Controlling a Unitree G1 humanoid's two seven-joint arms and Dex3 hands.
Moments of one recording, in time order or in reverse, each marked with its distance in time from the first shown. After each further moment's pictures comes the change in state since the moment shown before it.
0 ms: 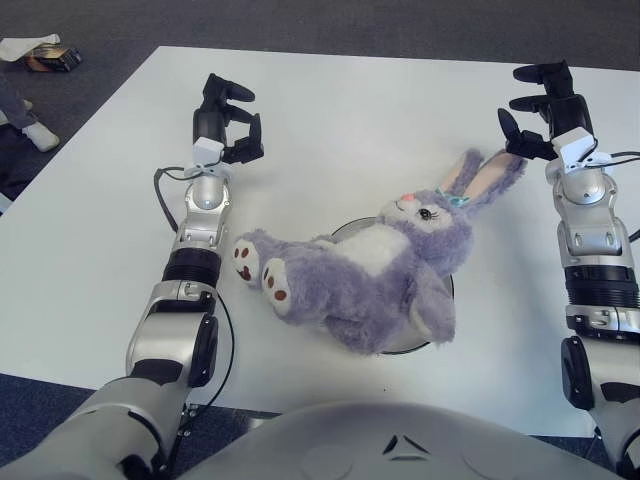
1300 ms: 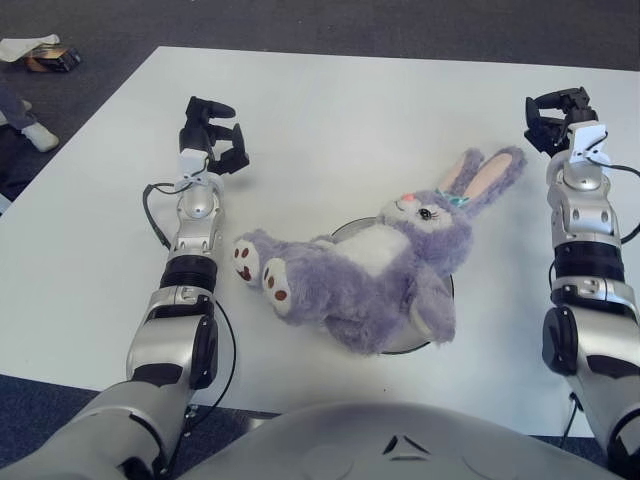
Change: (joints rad) left arm 0.023 -0.014 0.070 0.066 -0.036 0.056 0.000; right arm -0.189 0.037 -0.125 0.392 0.114 0.114 -0.083
